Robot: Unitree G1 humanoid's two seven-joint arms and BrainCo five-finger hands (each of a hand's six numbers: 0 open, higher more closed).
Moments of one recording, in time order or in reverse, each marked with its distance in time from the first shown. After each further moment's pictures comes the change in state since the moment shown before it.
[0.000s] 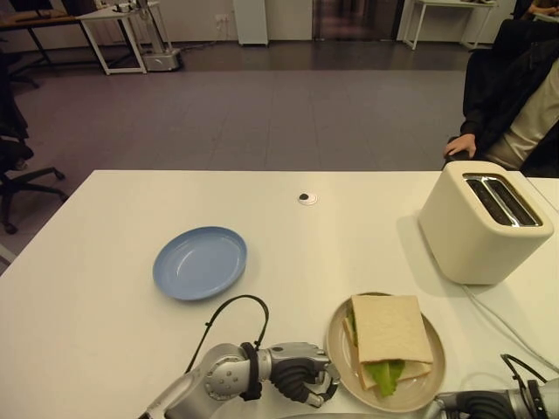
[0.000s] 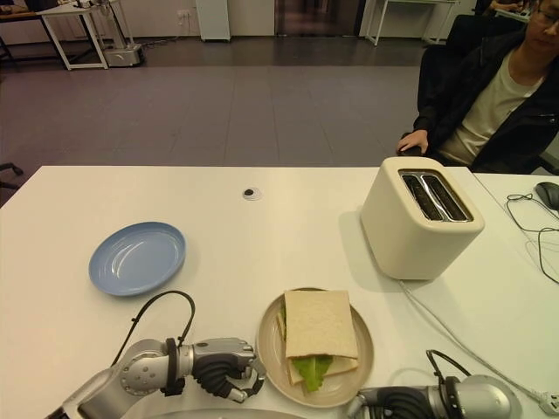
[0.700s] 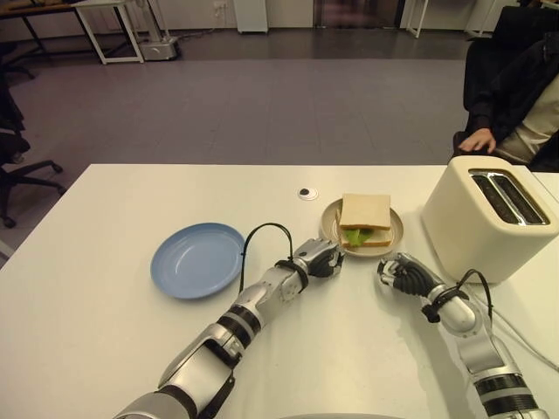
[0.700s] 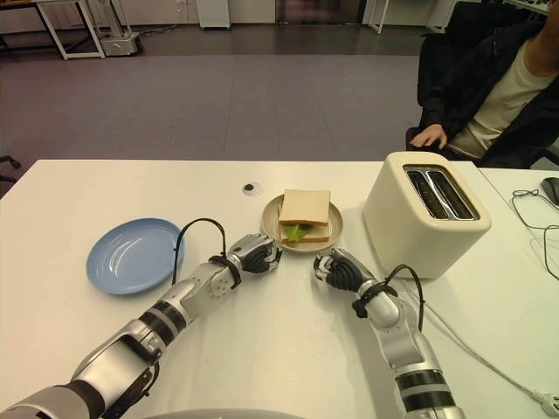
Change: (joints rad) left arm -0.683 -0.441 0.078 1.001 0.265 0.035 0.708; right arm -0.670 0.415 0.137 0.464 -0.392 0.107 -0.937
